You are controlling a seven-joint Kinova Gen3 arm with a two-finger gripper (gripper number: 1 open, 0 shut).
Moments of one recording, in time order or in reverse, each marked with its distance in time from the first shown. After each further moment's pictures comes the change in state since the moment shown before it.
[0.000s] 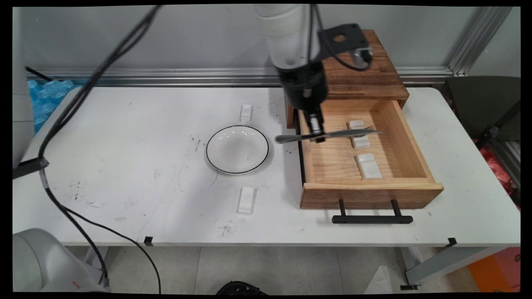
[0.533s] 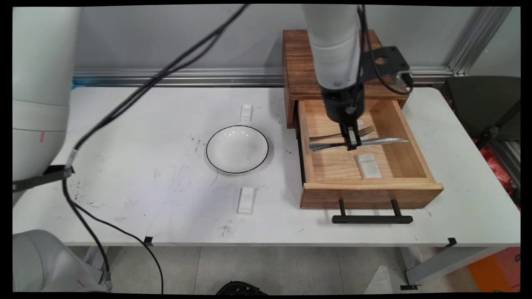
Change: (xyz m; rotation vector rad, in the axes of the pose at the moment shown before) arm 0.058 -0.004 0.068 0.018 0.016 0.007
